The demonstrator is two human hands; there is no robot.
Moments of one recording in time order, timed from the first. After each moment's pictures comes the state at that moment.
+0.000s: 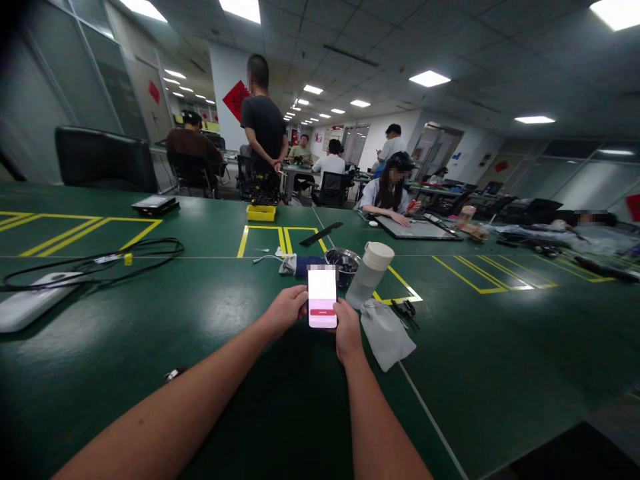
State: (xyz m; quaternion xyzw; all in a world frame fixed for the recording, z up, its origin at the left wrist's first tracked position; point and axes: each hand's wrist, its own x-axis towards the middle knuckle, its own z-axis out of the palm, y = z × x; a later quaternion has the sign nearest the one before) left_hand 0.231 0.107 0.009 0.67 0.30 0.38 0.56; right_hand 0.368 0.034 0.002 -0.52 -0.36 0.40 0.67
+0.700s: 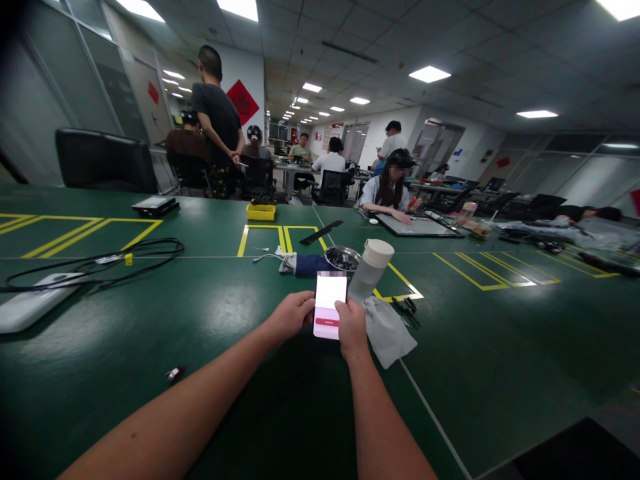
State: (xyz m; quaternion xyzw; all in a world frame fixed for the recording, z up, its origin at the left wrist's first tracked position) left_hand 0.234 0.086 0.017 0.71 0.27 0.34 0.56; right_hand 0.375 0.029 0.011 -0.58 -0.36 0.33 0.65
